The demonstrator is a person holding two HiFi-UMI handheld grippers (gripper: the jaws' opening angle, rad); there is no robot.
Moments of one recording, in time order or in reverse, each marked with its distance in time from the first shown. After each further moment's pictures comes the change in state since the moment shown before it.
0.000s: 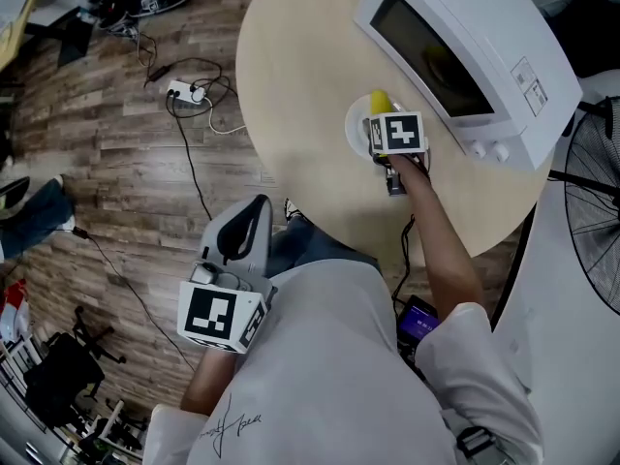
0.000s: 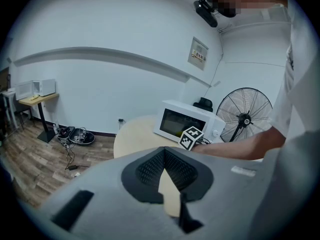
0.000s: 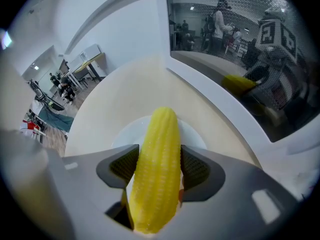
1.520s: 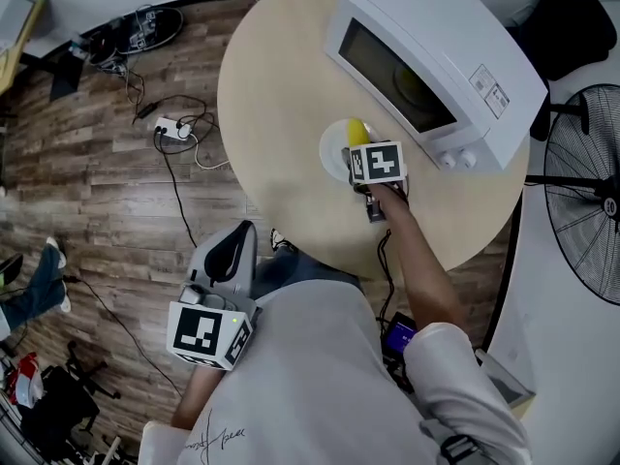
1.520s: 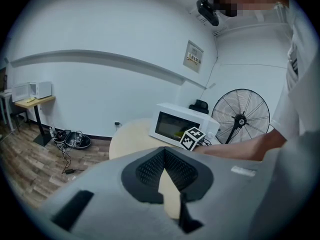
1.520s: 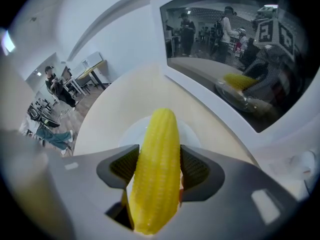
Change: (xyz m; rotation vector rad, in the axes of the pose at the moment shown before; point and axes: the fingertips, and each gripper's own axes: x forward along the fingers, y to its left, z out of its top) left arm -0.008 -0.018 0.006 0.034 -0.037 -0.035; right arm -0.028 -0.001 -0.009 0.041 -0.061 0.036
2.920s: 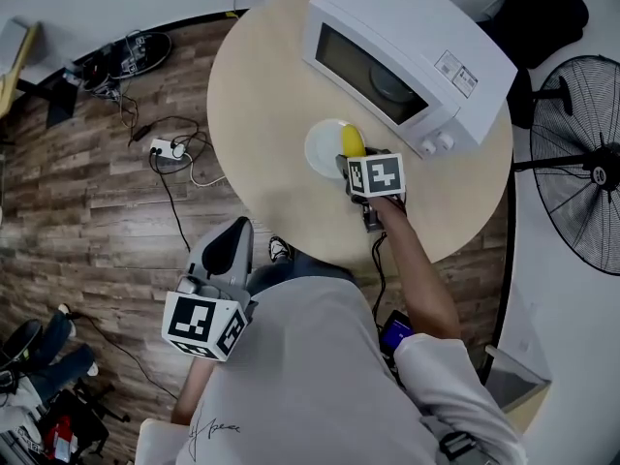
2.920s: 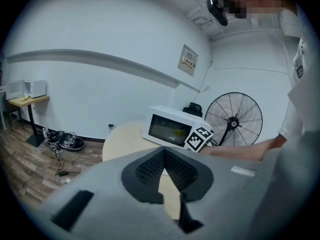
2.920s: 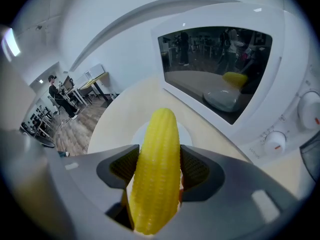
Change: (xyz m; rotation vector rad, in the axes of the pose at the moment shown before) left arm -0.014 -0.020 0.001 0.001 -0.038 -0.067; right arm -0.061 0.003 -0.015 0.041 -0.121 0.010
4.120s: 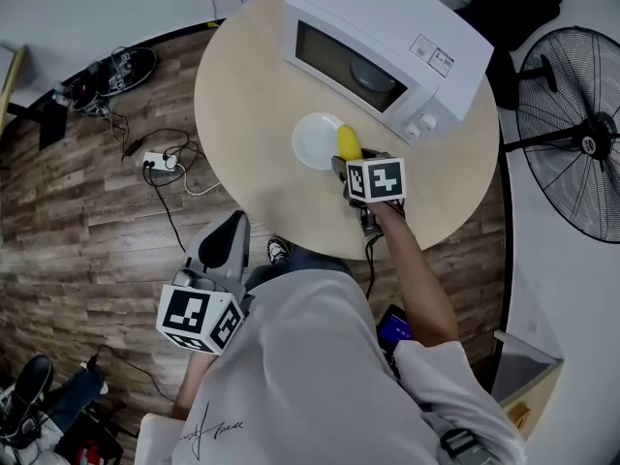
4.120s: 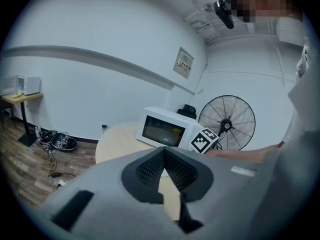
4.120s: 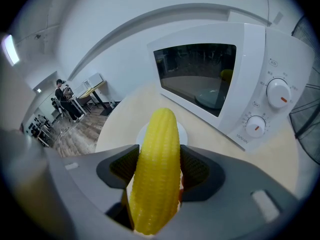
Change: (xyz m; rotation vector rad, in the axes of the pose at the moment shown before) left arm -0.005 -0.014 0.003 -0.001 -0.016 -0.076; right arm -0.040 0.002 -0.019 0.074 -0.074 -0.001
